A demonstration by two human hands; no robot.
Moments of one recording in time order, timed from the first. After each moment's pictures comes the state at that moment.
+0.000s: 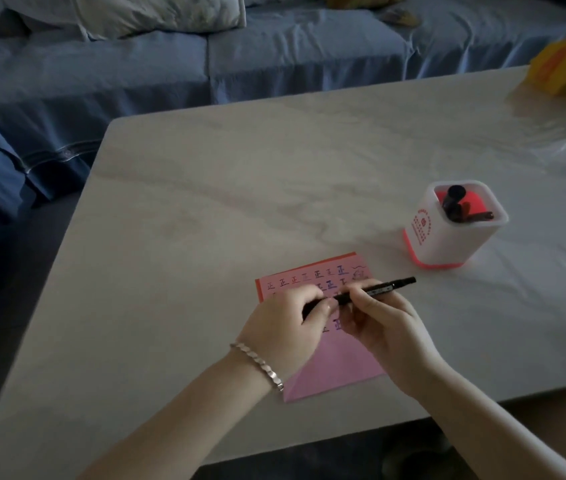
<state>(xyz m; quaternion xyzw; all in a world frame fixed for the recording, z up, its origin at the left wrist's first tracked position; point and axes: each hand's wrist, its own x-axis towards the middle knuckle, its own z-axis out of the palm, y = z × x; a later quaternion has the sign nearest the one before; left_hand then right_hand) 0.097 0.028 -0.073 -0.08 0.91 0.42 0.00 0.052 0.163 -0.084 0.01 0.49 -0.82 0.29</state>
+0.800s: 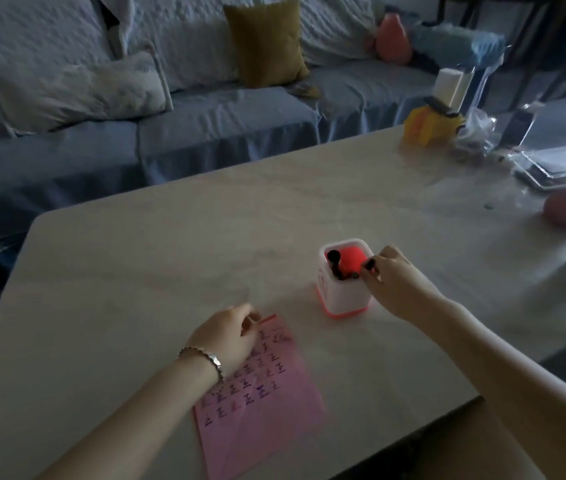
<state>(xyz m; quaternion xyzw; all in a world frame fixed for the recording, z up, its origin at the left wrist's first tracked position) 0.009 0.036 -0.068 -0.06 0.96 0.27 0.06 -0.085 0.281 -0.052 -0.10 0.97 -0.22 0.05</state>
